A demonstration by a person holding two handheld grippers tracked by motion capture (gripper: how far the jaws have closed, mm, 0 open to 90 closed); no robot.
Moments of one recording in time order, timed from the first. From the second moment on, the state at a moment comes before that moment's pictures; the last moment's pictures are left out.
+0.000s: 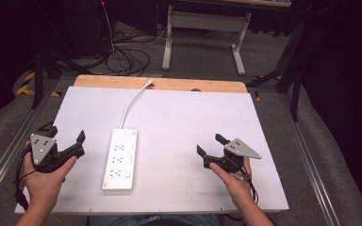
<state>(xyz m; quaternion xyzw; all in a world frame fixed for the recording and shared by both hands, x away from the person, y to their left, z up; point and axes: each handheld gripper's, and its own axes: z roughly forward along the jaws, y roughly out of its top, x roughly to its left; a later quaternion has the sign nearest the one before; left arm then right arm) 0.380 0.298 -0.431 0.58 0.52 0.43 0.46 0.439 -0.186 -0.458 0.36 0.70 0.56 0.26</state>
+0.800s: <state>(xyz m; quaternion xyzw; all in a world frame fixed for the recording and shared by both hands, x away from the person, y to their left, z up) 0.382 0.297 -0.435 0.58 0.52 0.43 0.46 0.439 -0.187 -0.458 0.36 0.70 0.56 0.26</state>
